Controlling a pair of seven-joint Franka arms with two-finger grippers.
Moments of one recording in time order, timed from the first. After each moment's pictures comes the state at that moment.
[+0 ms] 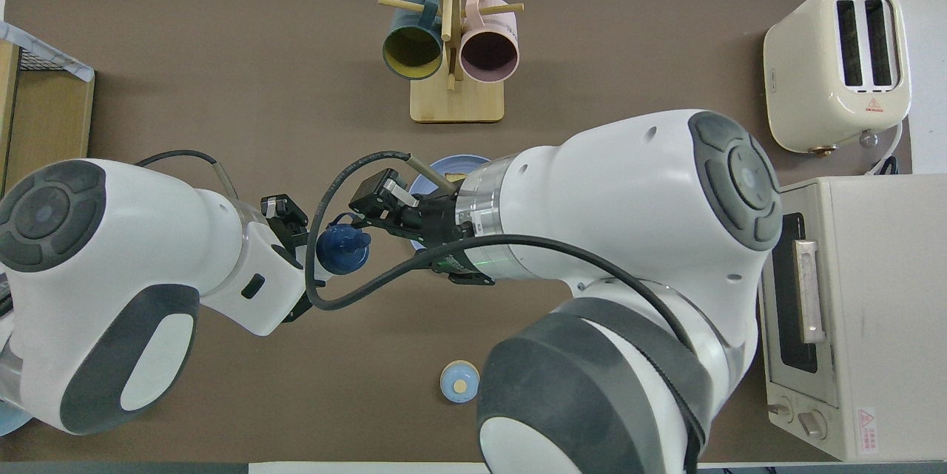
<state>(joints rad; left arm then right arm) -0.77 -0.21 0.29 -2.08 -0.11 1.88 1.08 0.71 0.07 -0.10 -1.66 0.63 2.06 0.96</state>
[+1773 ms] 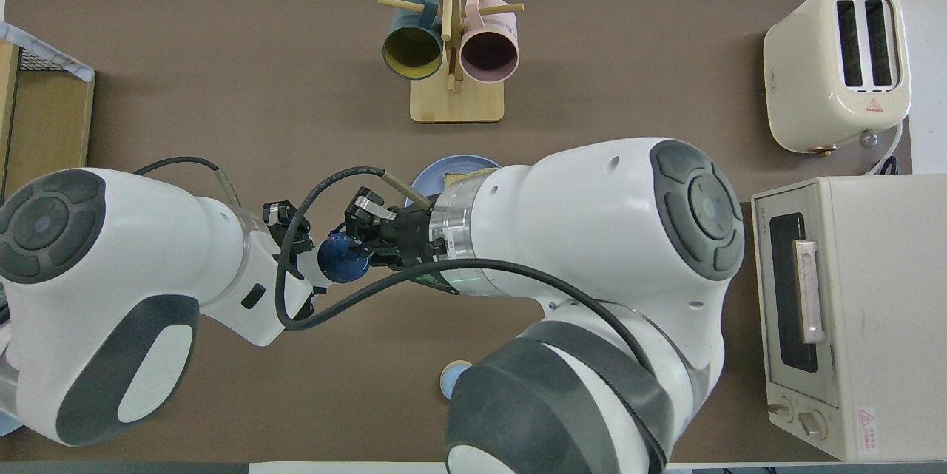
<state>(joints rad) -0.77 -0.22 0.28 -2.09 -0.11 1.87 1.08 0.75 0.08 -0.11 -1.67 0.63 2.10 1.00</state>
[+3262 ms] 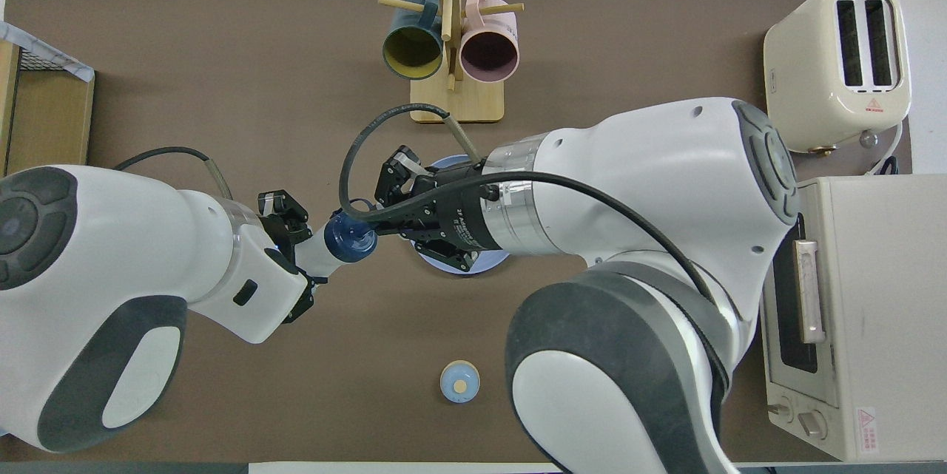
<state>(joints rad) -0.77 -0.23 0.28 -2.06 -0.11 1.89 1.08 0.68 0.08 -0.10 -1.70 0.80 2.12 1.04</state>
